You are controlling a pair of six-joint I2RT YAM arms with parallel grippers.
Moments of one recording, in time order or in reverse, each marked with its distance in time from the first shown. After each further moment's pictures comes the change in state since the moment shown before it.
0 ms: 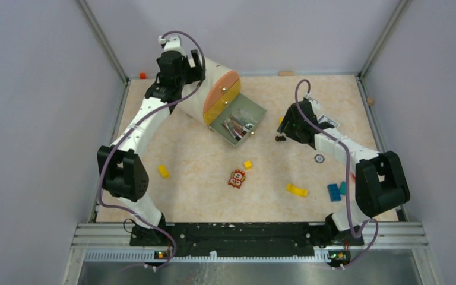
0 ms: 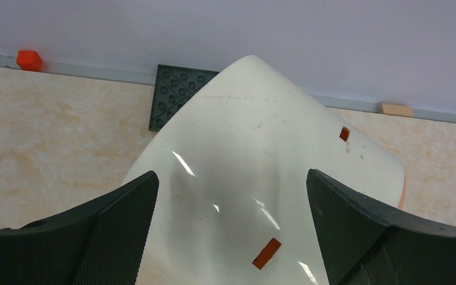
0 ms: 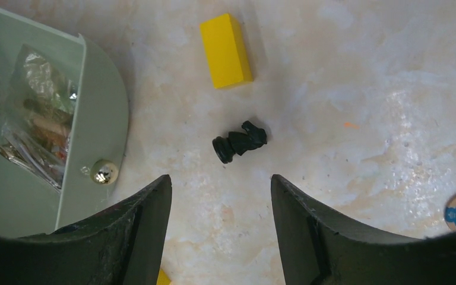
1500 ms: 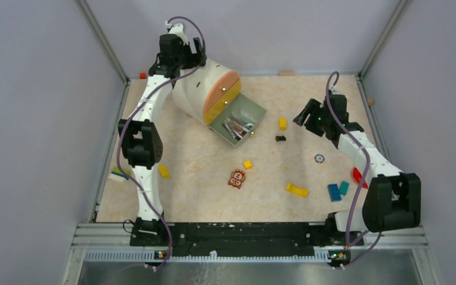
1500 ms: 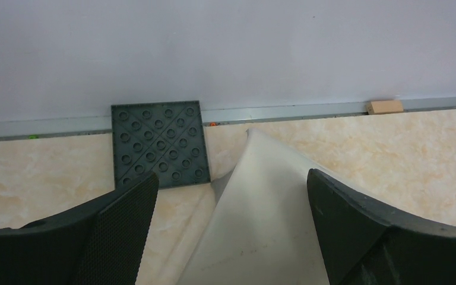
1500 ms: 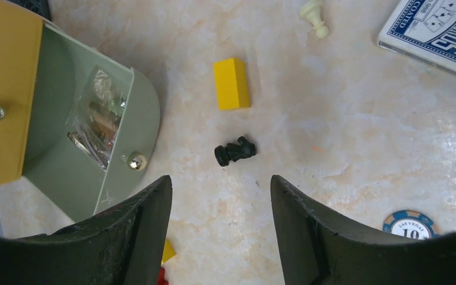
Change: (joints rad) left arm 0.117 0.456 0.527 -0.114 0.305 0.055; right arm -0.257 -0.176 -0.023 -0.009 -0.324 -0.149
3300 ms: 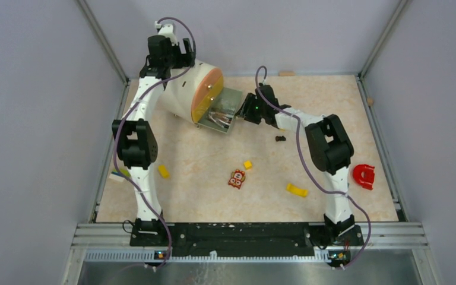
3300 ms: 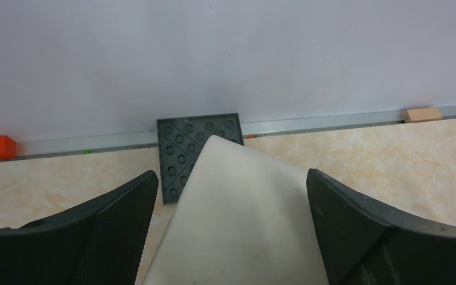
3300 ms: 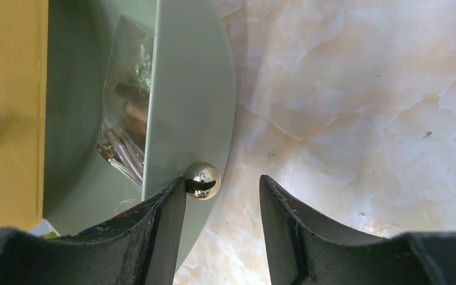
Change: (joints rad) left arm 0.068 -0.013 -0.061 0.084 0.051 0.084; right arm 0.388 0.788 0.550 0.257 -0.014 0.226
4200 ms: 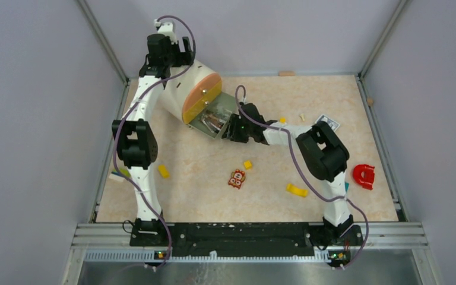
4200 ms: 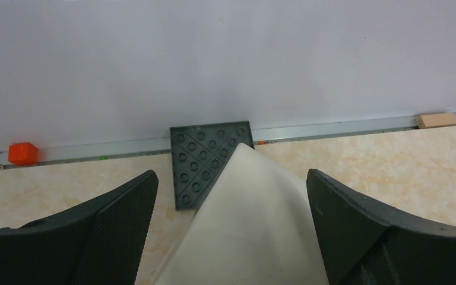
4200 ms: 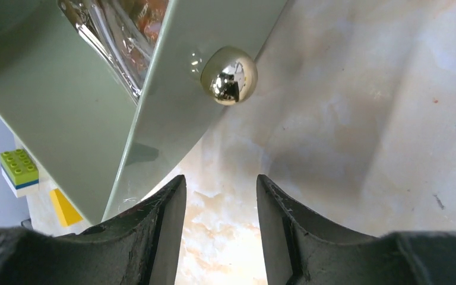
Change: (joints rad) left arm 0.001 0.001 0.022 -0.007 -0.032 0.034; right arm 0.159 -0.045 -0.152 0.038 -0.020 -0.022
